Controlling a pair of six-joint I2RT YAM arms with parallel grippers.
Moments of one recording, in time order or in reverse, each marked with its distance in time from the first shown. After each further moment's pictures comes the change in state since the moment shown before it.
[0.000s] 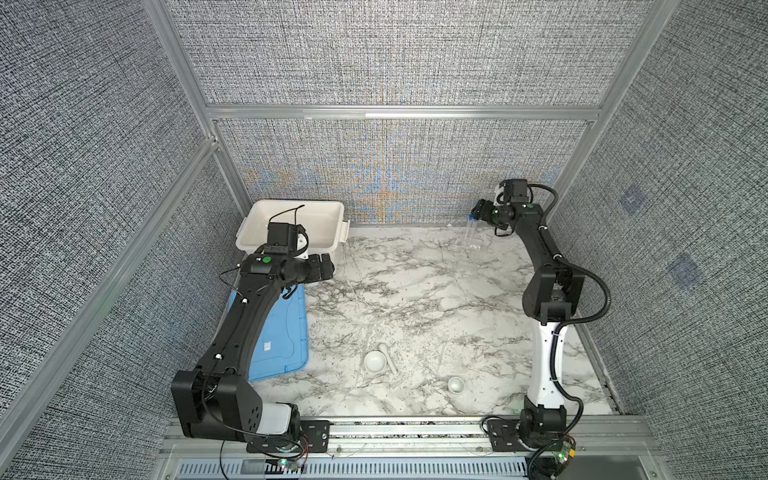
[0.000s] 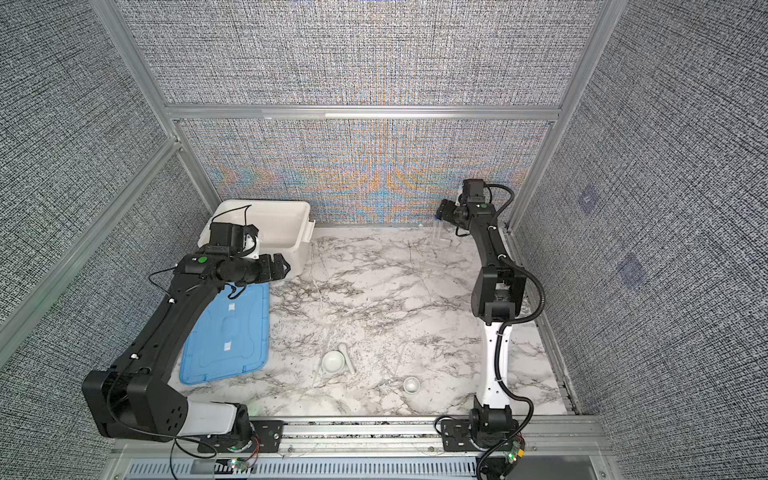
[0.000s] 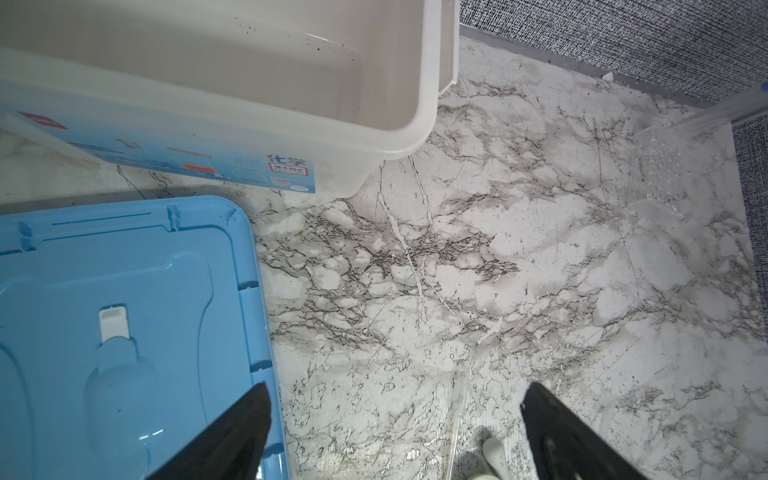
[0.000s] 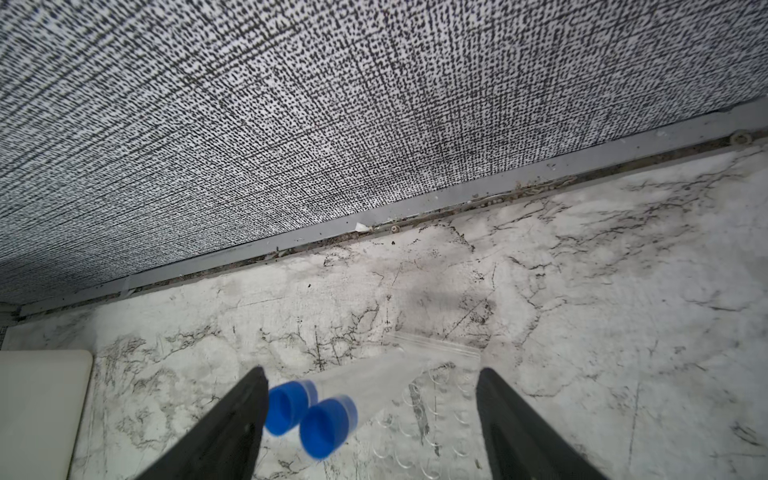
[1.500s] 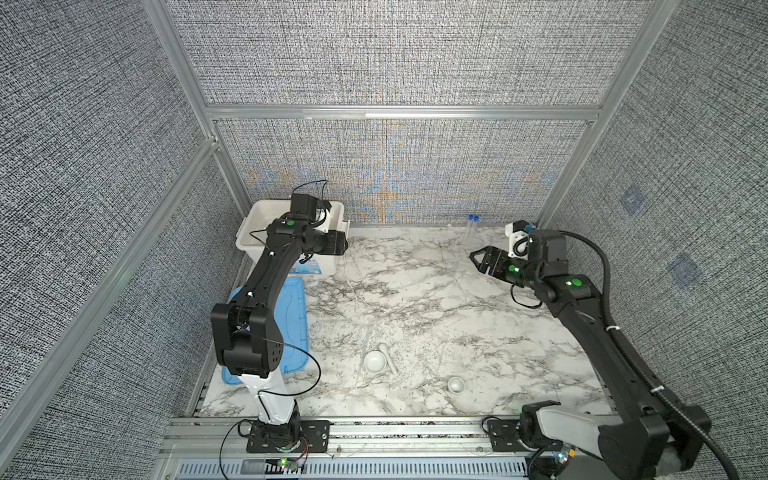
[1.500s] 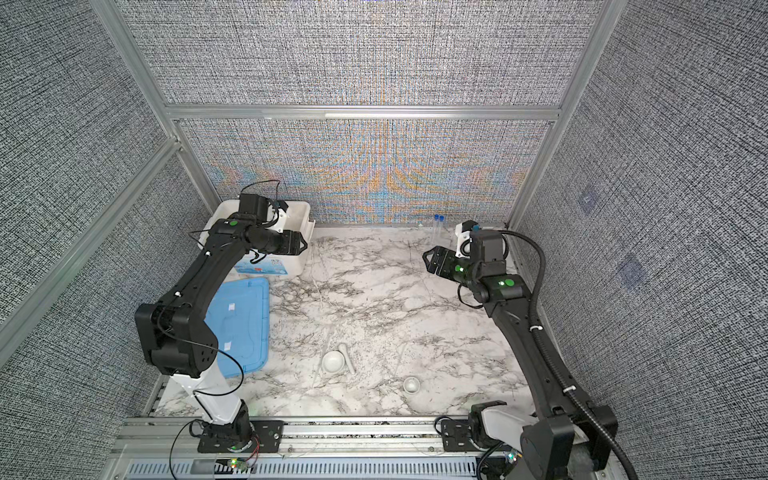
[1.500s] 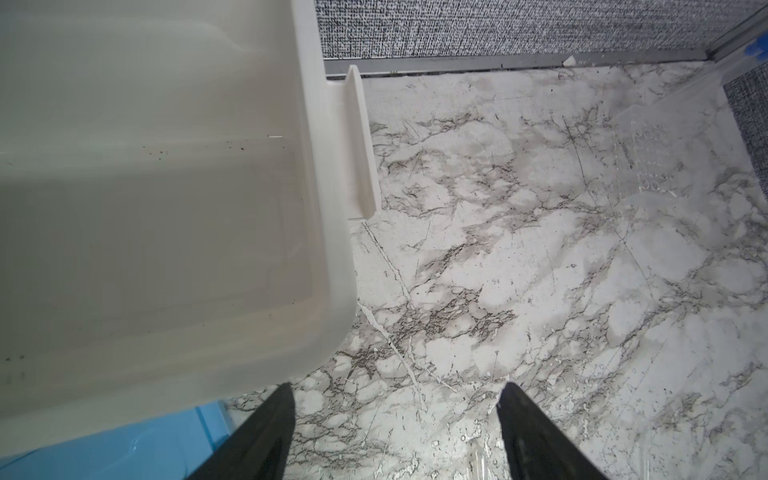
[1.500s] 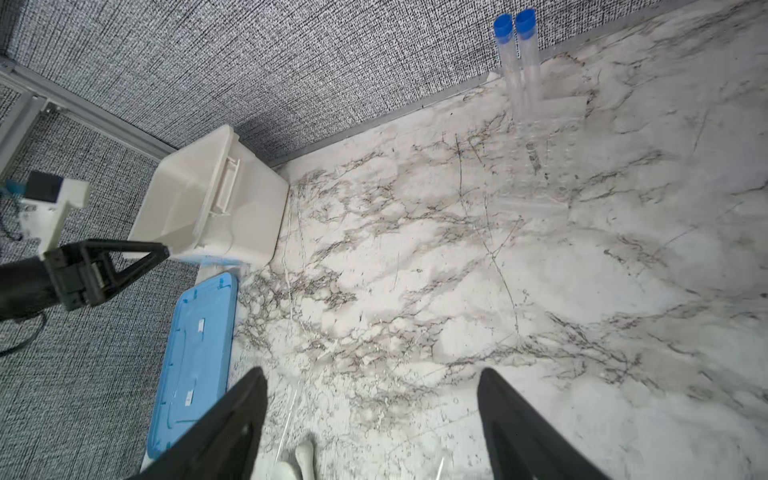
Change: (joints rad) left arm -0.044 0.421 0.384 0.011 0.064 0.207; right arm 0.180 -1.221 -1.187 0.113 -0.101 0.150
